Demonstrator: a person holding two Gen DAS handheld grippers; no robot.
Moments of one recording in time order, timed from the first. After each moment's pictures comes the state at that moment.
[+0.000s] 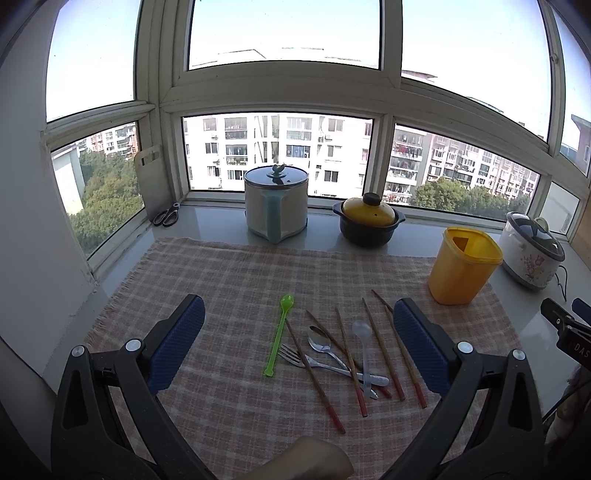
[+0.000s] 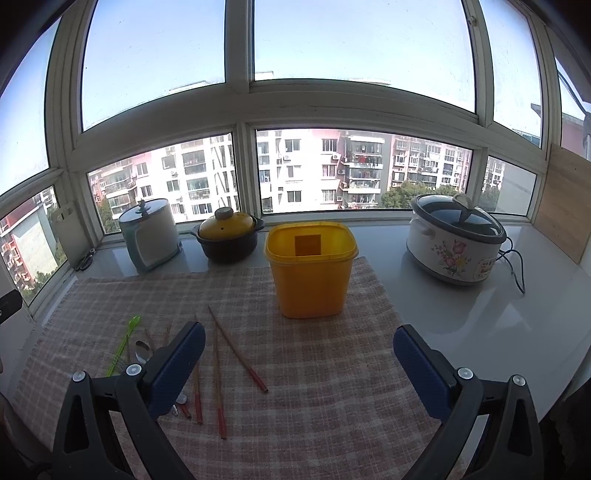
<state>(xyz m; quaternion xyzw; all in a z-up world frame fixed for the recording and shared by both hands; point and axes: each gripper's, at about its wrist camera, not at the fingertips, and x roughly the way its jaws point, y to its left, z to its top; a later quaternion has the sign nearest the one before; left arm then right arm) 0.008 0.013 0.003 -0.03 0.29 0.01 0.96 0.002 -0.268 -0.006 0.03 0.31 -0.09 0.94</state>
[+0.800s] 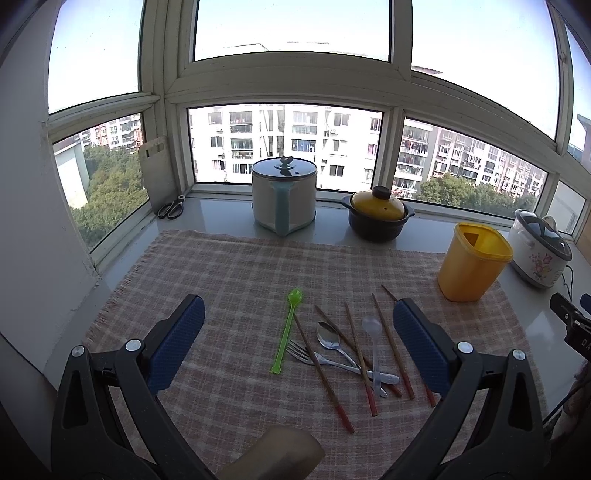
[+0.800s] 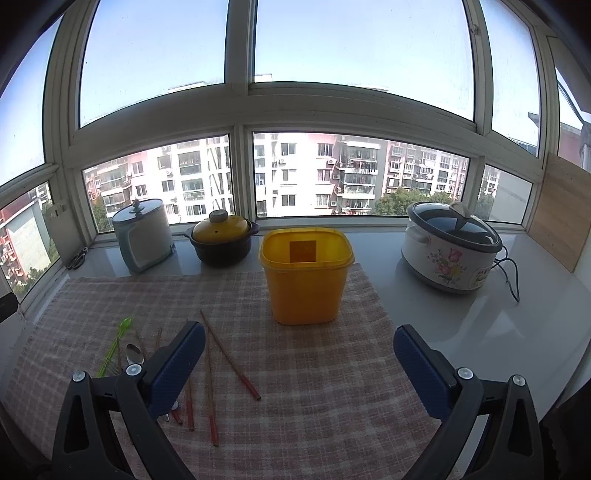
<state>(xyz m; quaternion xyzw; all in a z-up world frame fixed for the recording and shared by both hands) 0.012 0.026 -0.010 -0.03 0.30 0.02 0.95 0.009 -0.265 -0.007 0.01 0.31 -0.10 0.95</state>
